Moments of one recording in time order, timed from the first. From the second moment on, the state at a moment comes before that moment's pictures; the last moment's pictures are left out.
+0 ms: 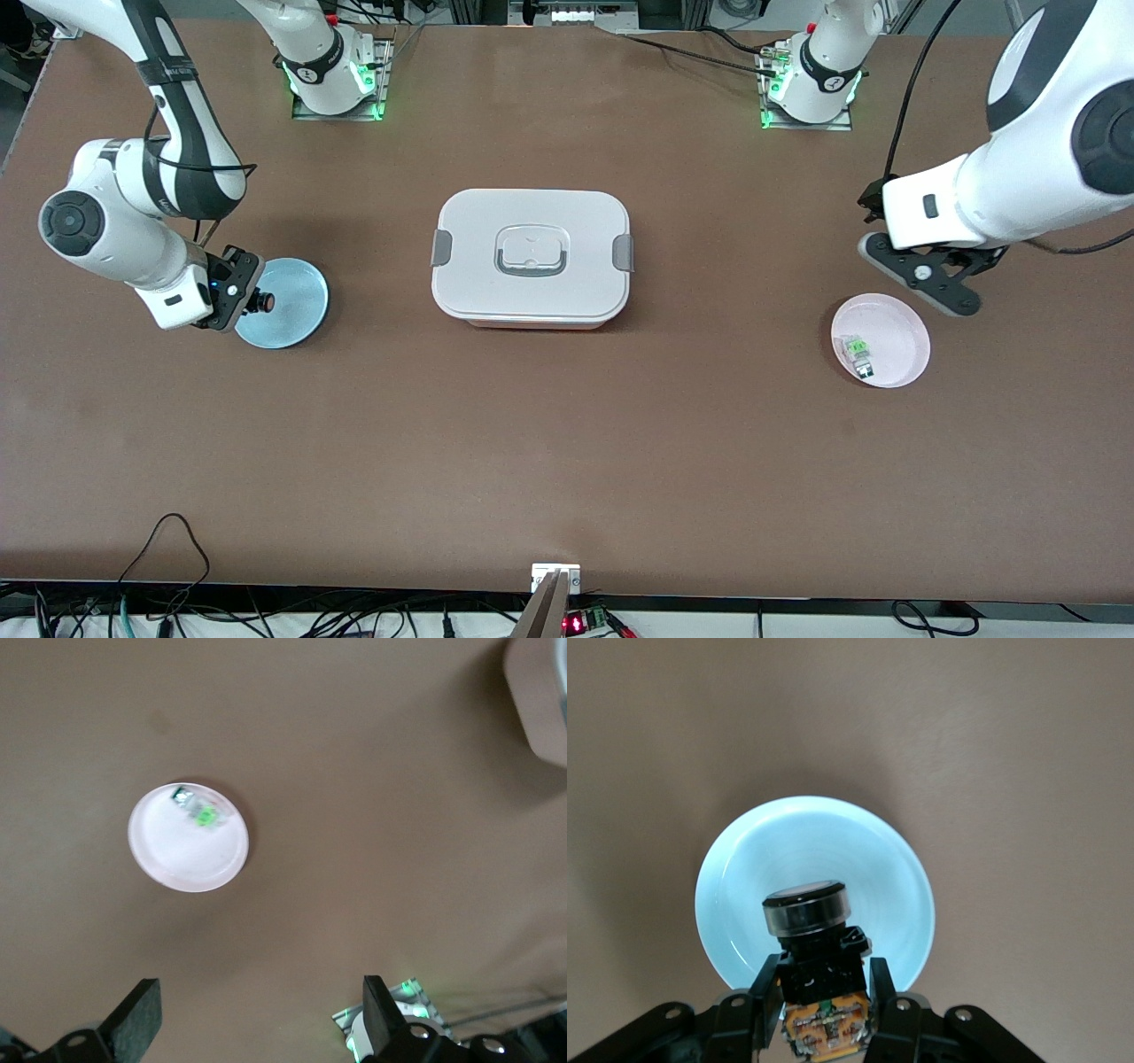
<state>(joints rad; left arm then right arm) 0.27 0.32 -0.62 -1.27 0.26 1.27 0.22 -0.17 0.23 0.15 -2.15 -0.12 2.29 -1.19</state>
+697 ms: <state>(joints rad) 0.02 -0.01 0.01 -1.65 0.01 1.57 0.12 -0.21 0.26 0.15 -2.30 -0.12 2.49 -1.31</state>
